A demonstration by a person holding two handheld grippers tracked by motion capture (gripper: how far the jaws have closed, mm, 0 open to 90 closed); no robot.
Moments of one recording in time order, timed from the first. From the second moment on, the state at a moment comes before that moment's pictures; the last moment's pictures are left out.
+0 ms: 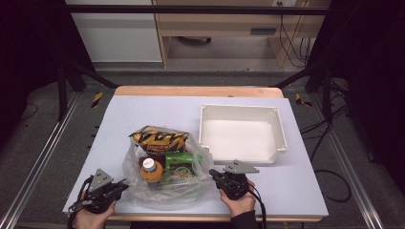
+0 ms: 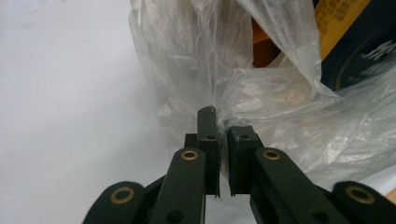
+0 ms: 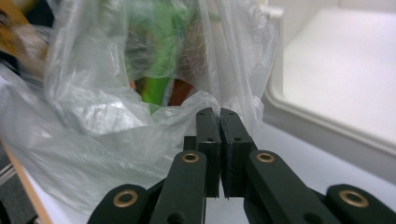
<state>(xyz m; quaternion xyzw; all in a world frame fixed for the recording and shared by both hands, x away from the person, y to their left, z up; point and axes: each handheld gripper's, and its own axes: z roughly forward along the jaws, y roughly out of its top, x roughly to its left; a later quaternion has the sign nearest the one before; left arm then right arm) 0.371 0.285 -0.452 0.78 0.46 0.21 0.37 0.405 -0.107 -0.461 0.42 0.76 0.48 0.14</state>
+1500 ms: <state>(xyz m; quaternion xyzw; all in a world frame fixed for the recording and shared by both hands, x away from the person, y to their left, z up) 0.401 0.275 -0.356 0.72 0.41 0.28 0.49 0.411 -0.101 -0.470 0.38 0.78 0.47 0.15</state>
